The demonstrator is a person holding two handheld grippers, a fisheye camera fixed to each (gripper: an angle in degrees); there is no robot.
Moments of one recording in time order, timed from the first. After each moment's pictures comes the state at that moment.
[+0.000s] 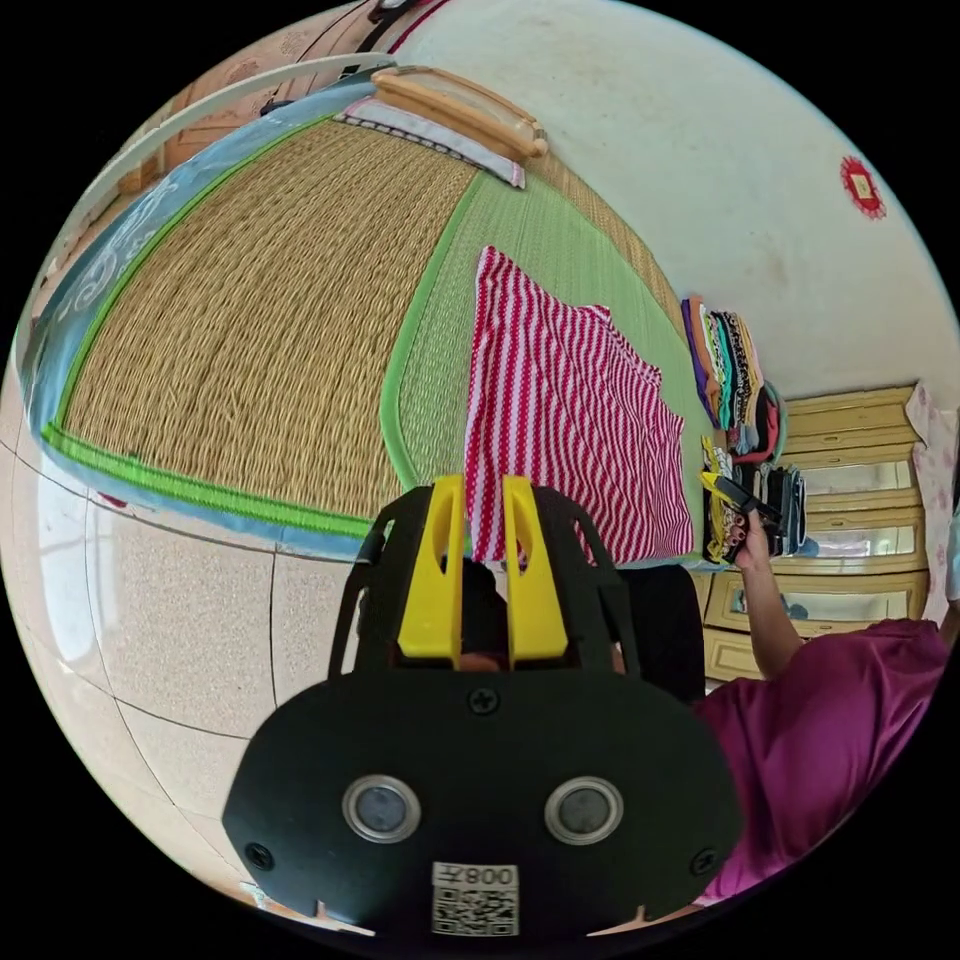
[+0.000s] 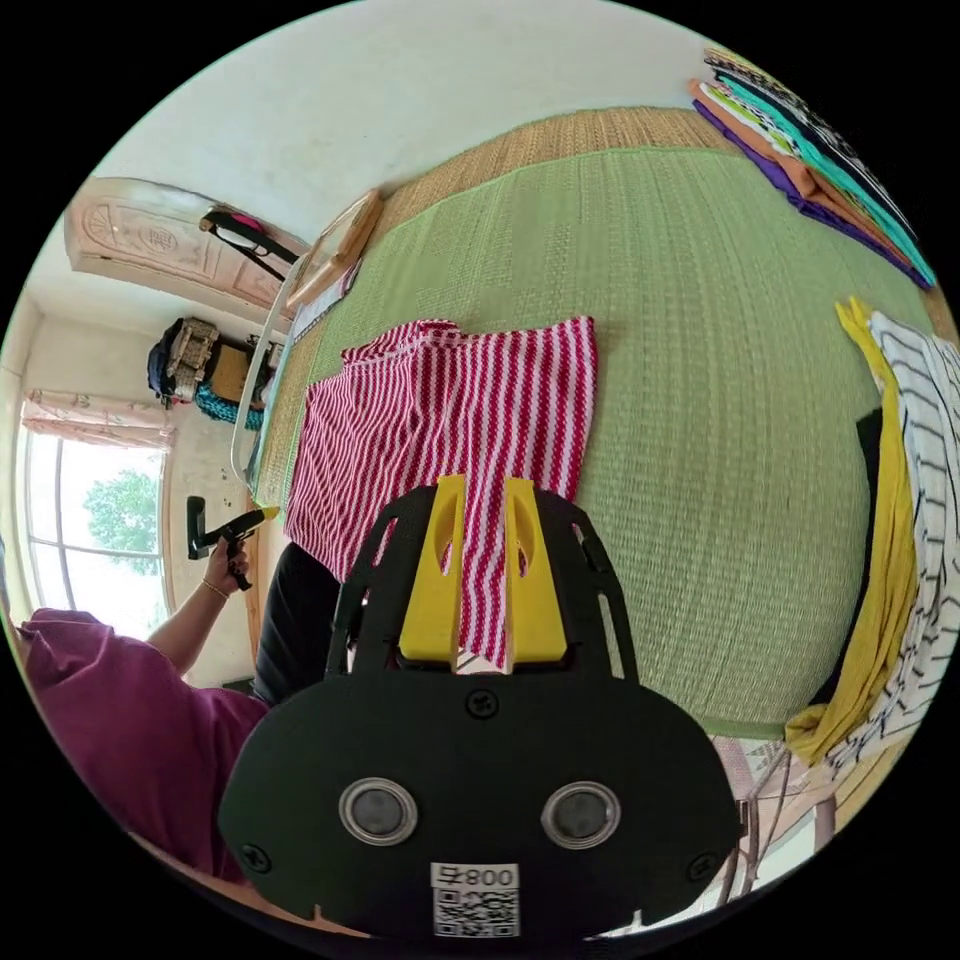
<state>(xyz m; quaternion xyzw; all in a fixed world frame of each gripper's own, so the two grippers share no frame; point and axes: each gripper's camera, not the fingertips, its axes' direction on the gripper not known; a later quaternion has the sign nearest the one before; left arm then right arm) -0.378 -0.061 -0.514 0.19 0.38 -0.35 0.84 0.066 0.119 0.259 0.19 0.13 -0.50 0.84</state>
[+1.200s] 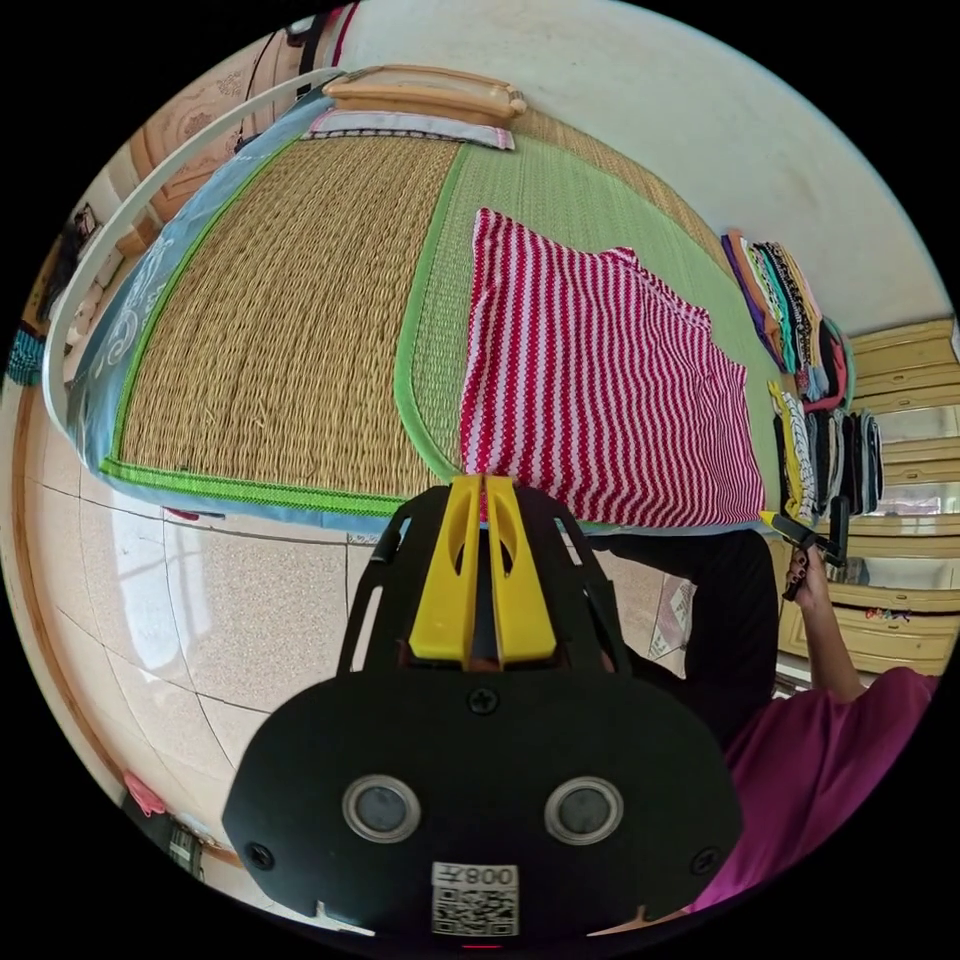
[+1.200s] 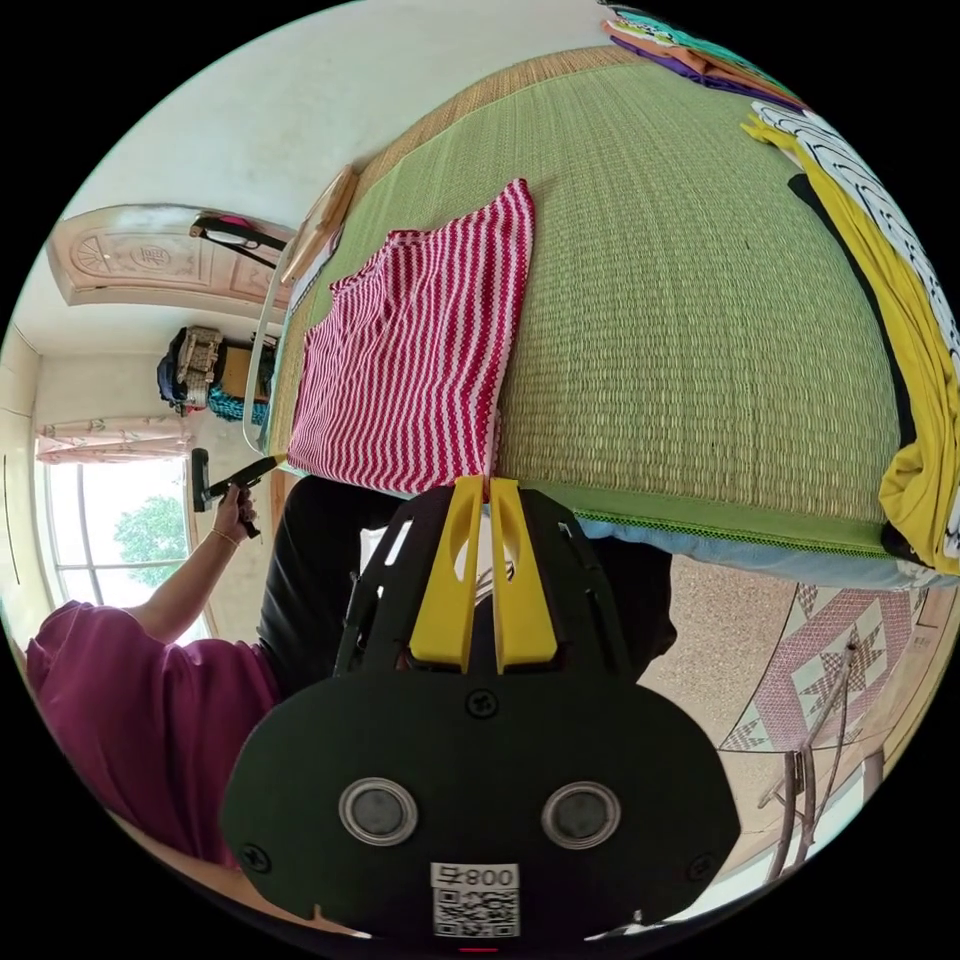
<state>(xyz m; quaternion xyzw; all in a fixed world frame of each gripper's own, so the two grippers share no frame) -0.207 -0.142 -0.590 0.14 0.26 -0.32 0.90 0.210 0.133 0.316 0.15 0.10 -0.47 0.87</state>
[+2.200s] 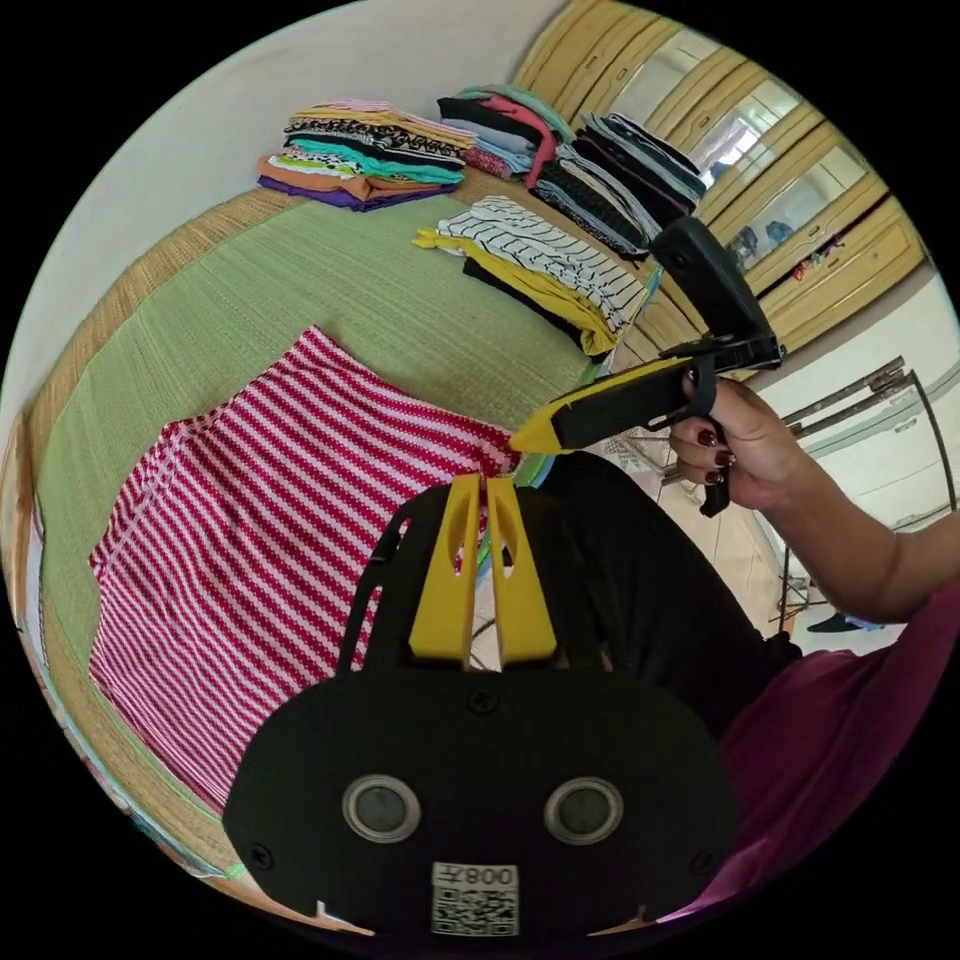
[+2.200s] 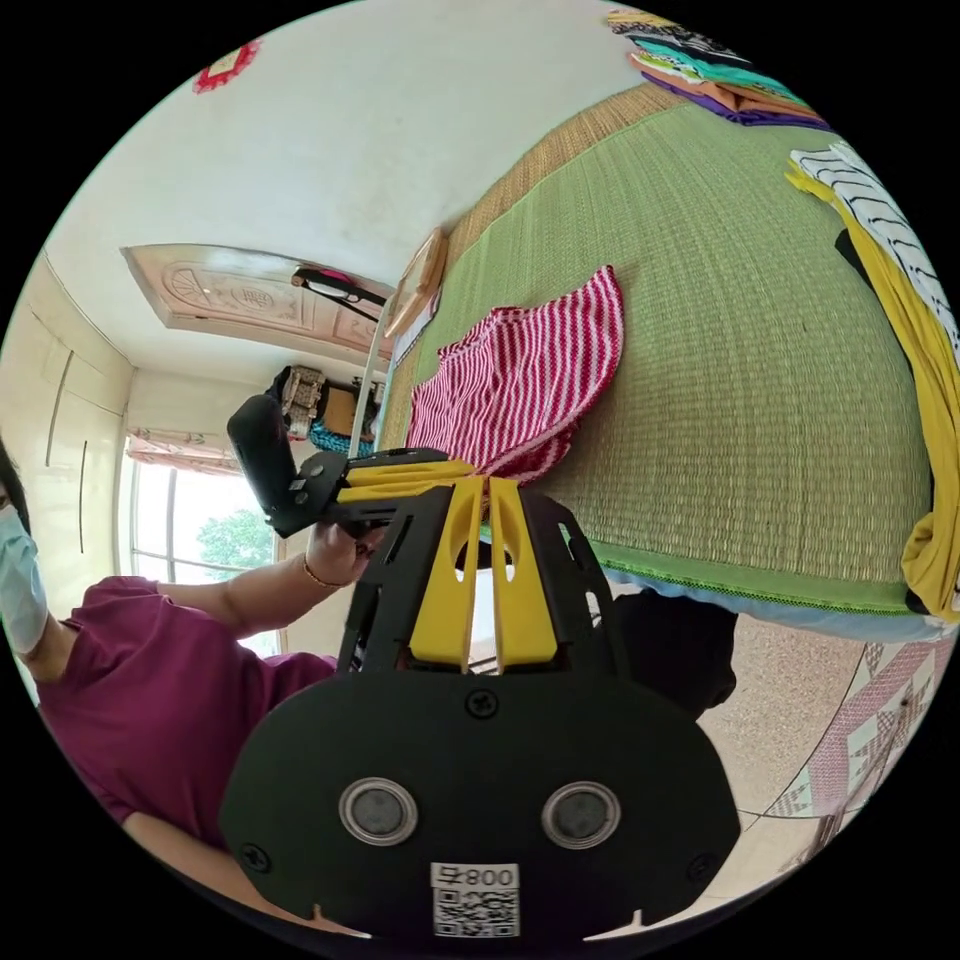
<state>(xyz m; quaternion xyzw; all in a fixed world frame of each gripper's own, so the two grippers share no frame) 0.173 -0.452 -0.766 0.23 0.26 0.13 0.93 0.210 0.121 0.290 0.14 -0.06 -0.51 0.85</state>
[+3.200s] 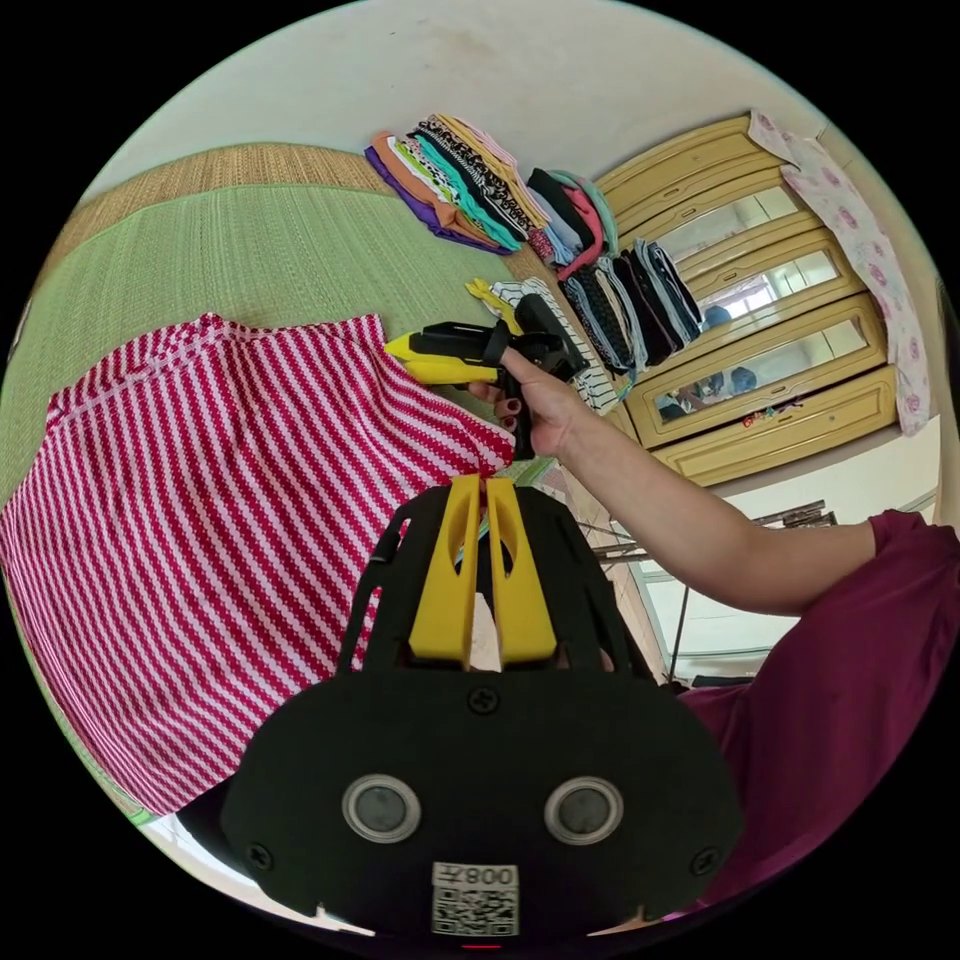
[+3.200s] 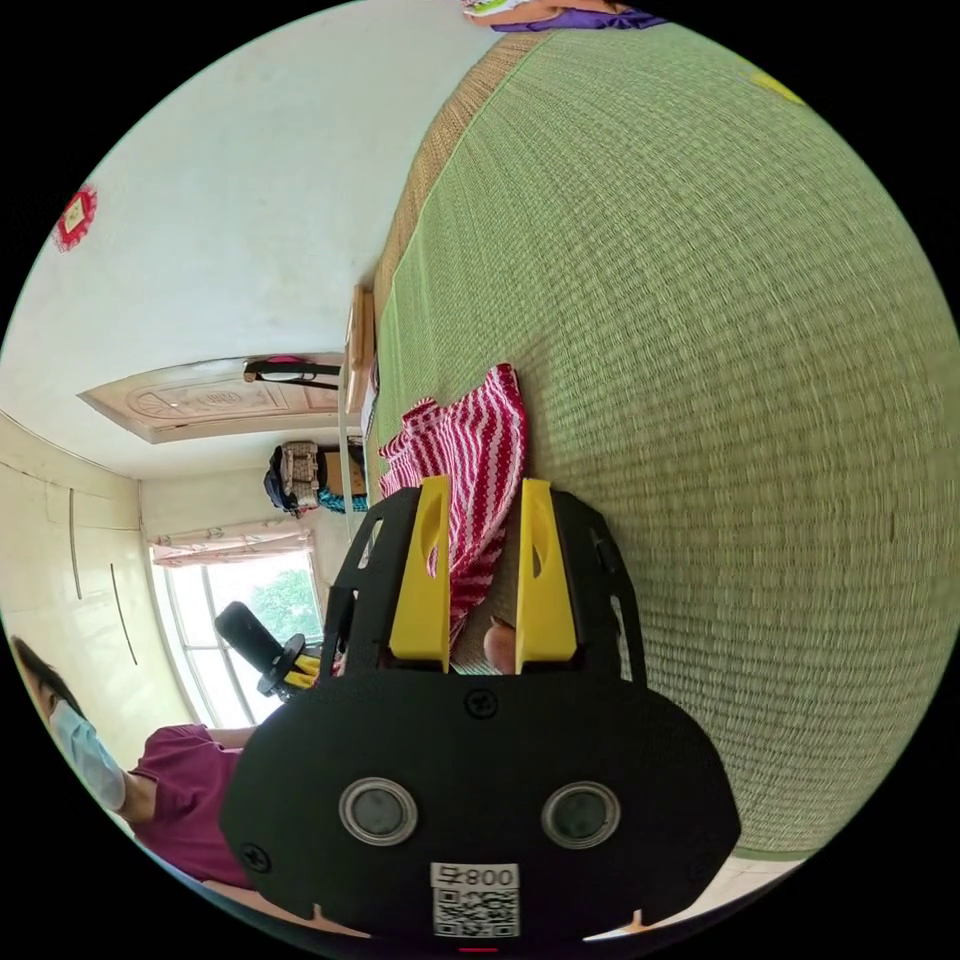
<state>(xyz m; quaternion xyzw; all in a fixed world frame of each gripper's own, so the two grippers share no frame) 0.146 -0.468 -0.737 0.24 0.43 0.01 0.87 0.082 -0.059 0.276 0.11 -0.11 -0.41 0.90</state>
